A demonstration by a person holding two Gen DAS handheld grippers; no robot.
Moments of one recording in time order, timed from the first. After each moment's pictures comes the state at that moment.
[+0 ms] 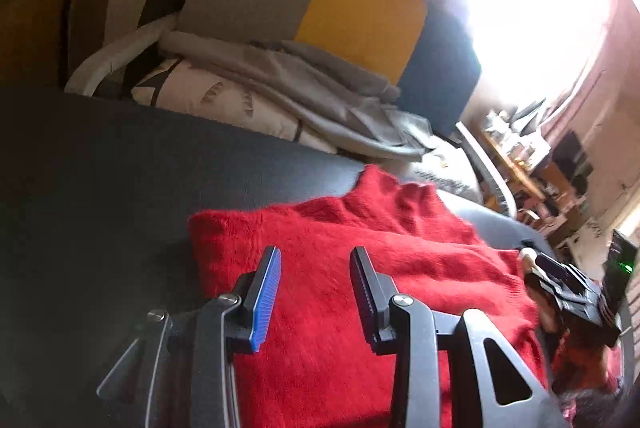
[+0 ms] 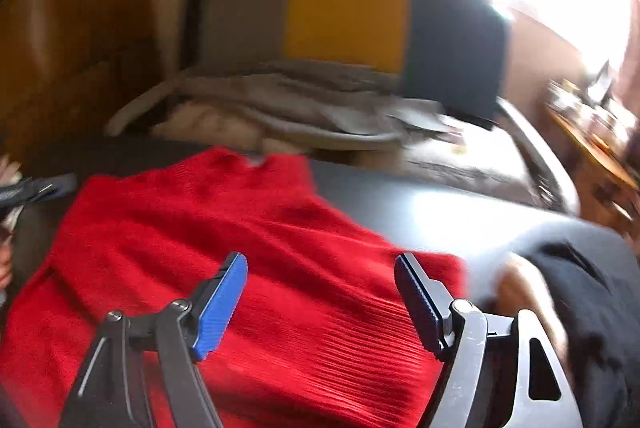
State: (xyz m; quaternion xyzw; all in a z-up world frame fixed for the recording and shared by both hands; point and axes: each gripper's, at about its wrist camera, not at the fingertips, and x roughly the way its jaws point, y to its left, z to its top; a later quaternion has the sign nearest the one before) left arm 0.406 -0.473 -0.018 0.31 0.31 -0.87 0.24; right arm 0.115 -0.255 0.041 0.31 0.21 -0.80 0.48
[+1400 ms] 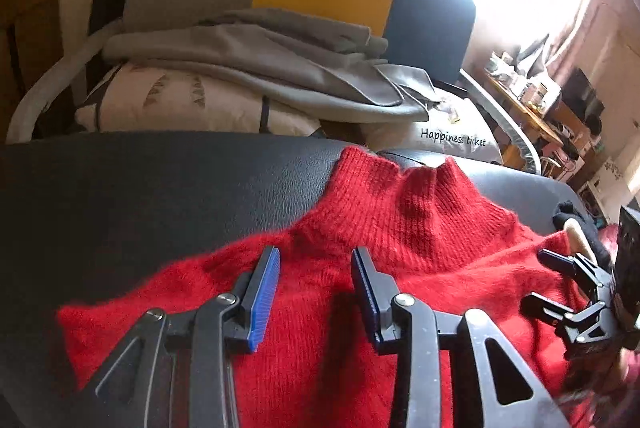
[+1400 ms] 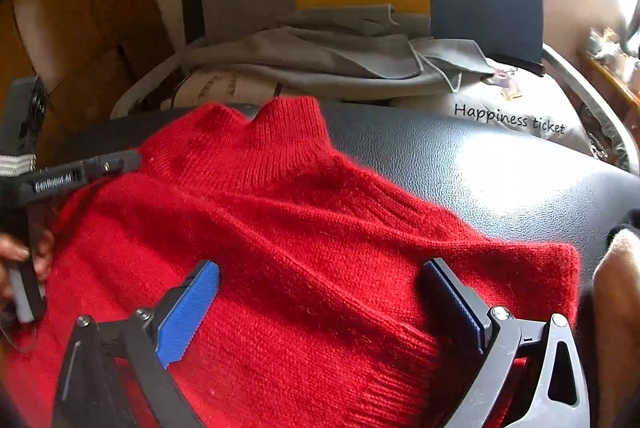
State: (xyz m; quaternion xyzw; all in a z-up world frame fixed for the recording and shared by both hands) left arm 0.301 -0.471 -0.042 0.37 0.25 -0.87 0.21; right arm 0.068 -0.288 -0.025 0.39 0.18 -0.76 0.49
